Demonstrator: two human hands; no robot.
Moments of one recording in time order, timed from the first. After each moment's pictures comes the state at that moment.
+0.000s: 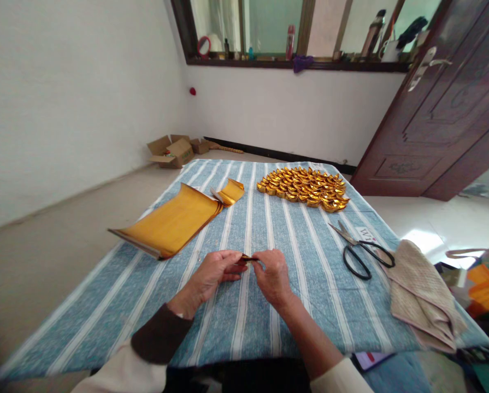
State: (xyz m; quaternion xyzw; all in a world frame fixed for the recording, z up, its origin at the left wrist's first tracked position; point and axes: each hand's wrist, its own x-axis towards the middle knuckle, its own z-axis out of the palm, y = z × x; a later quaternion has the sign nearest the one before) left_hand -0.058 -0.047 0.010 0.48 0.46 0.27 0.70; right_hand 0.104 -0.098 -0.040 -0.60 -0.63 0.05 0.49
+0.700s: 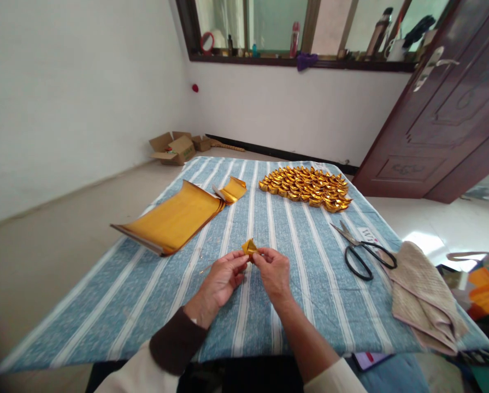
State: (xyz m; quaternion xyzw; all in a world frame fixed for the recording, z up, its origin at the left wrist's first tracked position) left_hand -0.031 -0.067 0.005 0.26 0.48 0.39 0.74; right_hand 0.087 -0.099 -0.019 -0.58 -0.34 0.39 0.63
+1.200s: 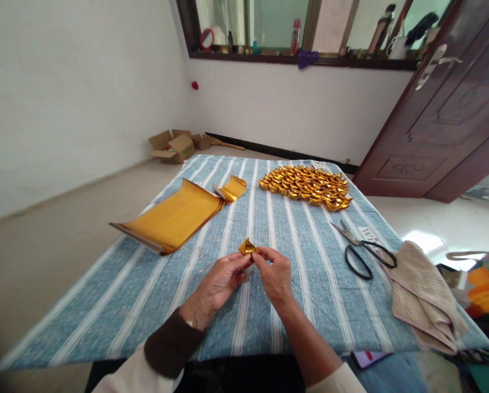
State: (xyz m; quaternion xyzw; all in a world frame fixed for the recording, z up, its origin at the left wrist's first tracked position) left_hand -0.035 -0.070 0.005 0.31 0.42 0.35 0.78; right_hand 0.088 -0.108 -0.013 -0.60 -0.41 0.31 0.61
